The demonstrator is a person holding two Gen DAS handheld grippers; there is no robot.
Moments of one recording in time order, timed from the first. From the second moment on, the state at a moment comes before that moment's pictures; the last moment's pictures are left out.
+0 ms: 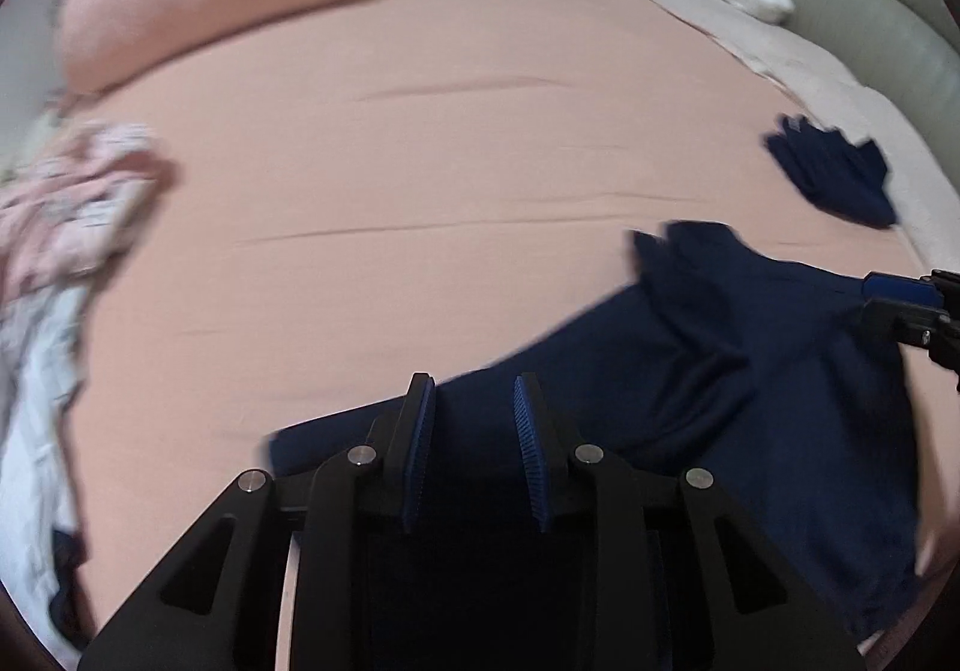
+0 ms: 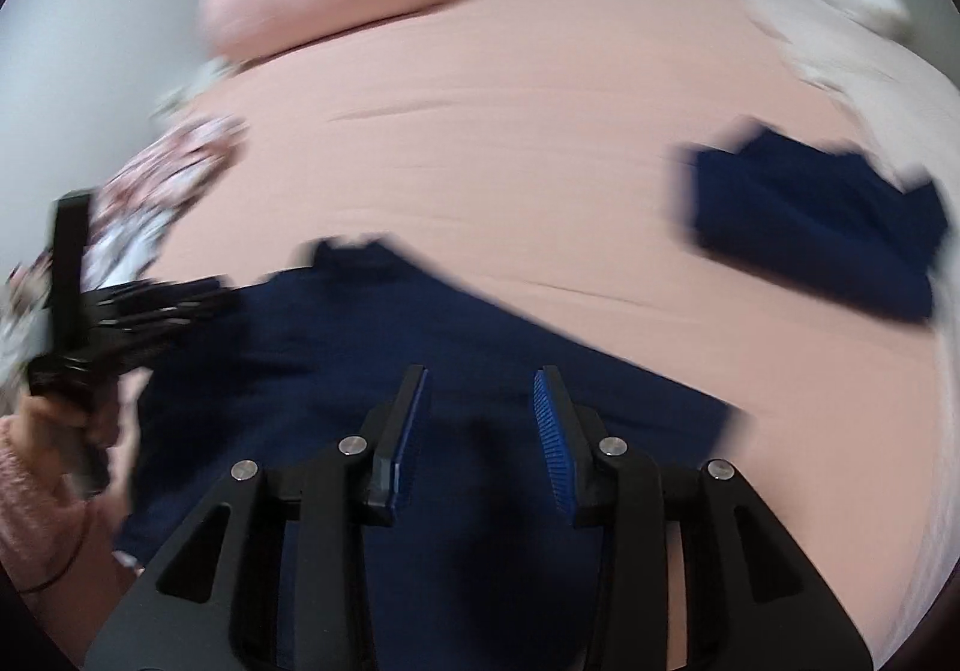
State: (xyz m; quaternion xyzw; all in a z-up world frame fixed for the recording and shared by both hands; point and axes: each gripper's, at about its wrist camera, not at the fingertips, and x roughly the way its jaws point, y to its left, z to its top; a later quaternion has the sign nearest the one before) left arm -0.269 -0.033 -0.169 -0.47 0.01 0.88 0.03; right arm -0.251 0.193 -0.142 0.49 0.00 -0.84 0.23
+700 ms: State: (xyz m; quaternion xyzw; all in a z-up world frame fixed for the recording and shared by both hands) left arm -0.249 -0.107 -0.190 -0.51 -0.11 0.85 0.00; right arm -0.338 0.127 -0.141 0.49 0.06 -0.84 0.23
